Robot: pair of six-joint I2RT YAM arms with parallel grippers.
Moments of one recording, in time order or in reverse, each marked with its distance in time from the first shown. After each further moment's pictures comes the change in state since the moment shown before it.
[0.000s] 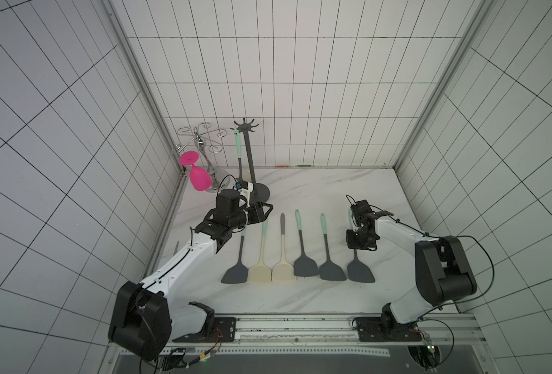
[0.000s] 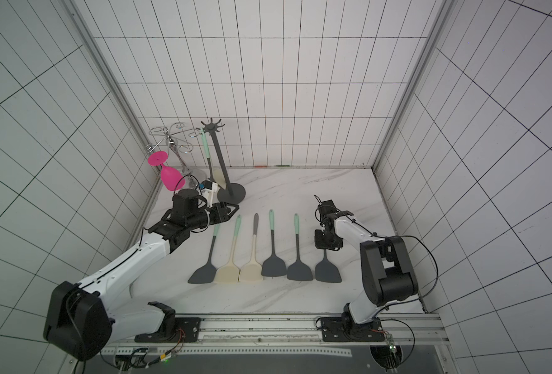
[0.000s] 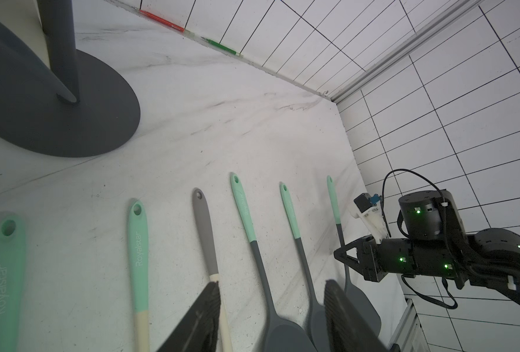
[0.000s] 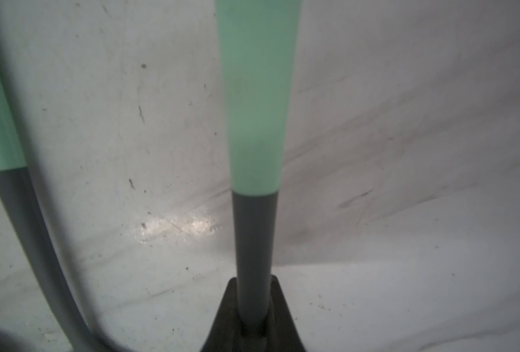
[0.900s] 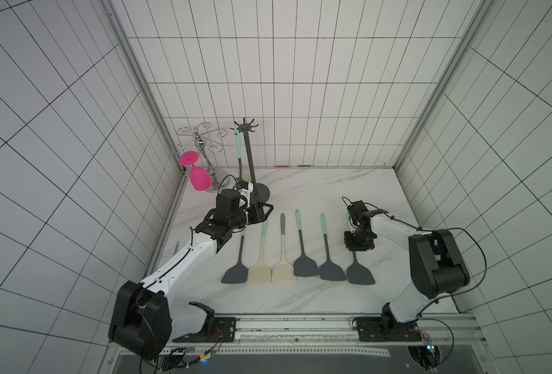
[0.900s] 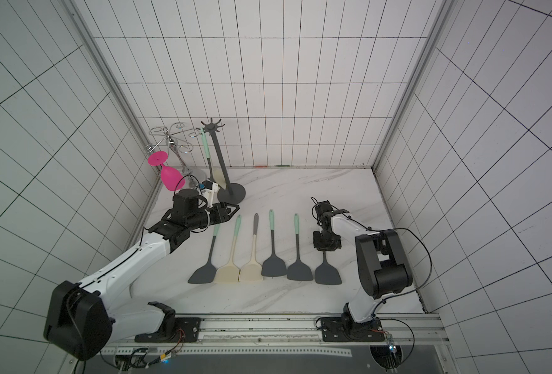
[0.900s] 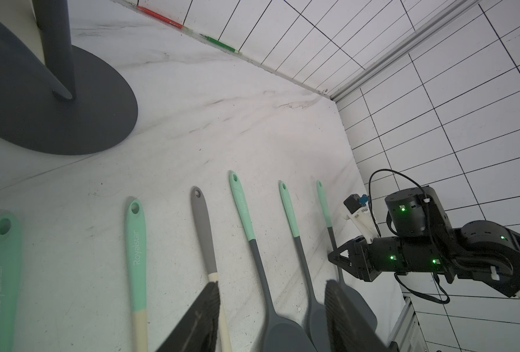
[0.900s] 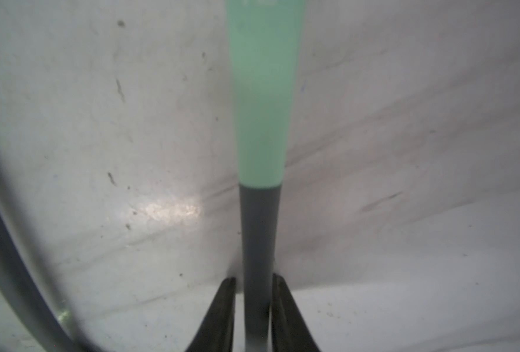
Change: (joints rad) left arm 0.002 0.005 0.000 -0.001 0.006 -0.002; right arm 0.027 0.062 0.029 -0.038 -0.003 0.002
